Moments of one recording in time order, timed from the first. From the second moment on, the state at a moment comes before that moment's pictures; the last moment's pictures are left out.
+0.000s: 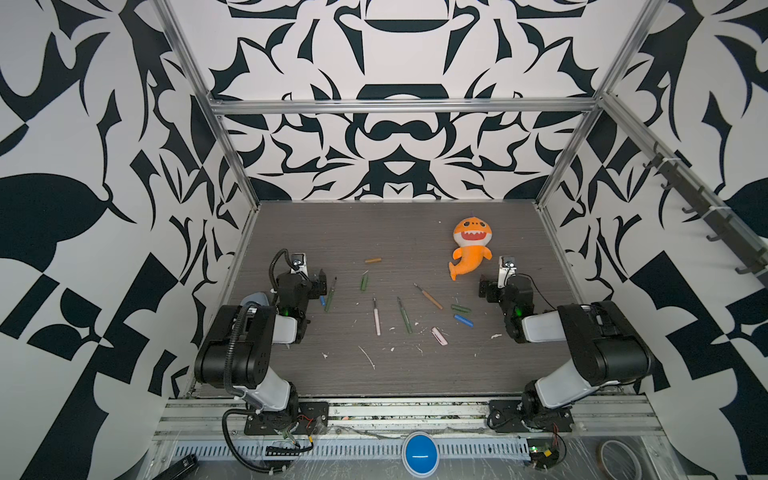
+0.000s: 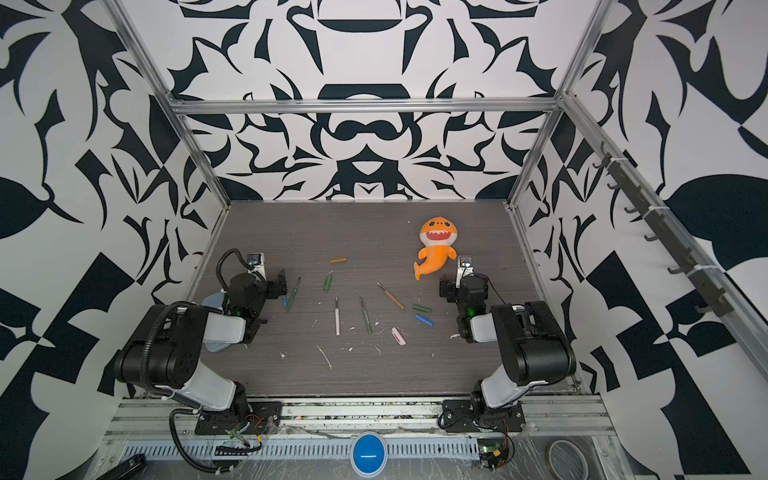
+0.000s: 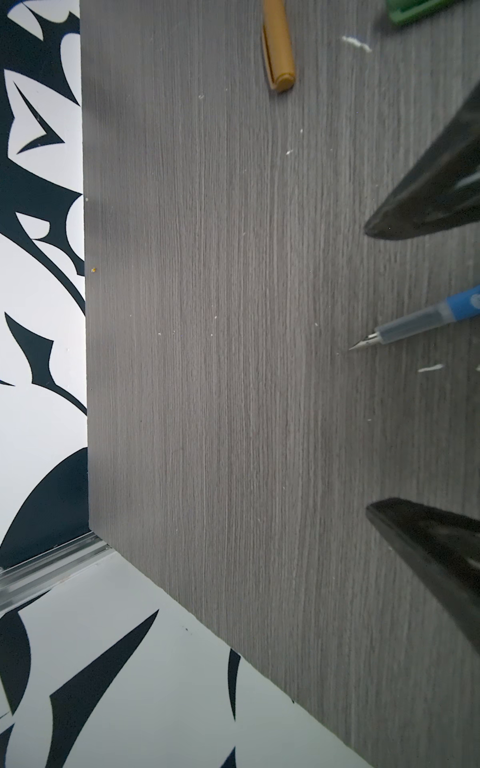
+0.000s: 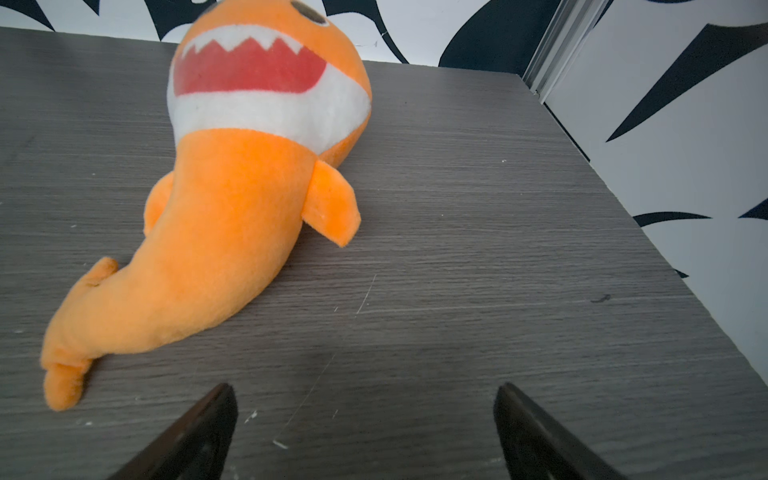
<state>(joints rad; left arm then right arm) -0.07 1.58 0.35 0.86 -0.10 0.00 0.09 1.58 0.34 0.79 0.17 0.00</state>
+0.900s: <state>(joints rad) -0.07 1.58 0.35 0.86 -0.10 0.00 0.09 1.58 0.34 0.79 0.17 0.00</state>
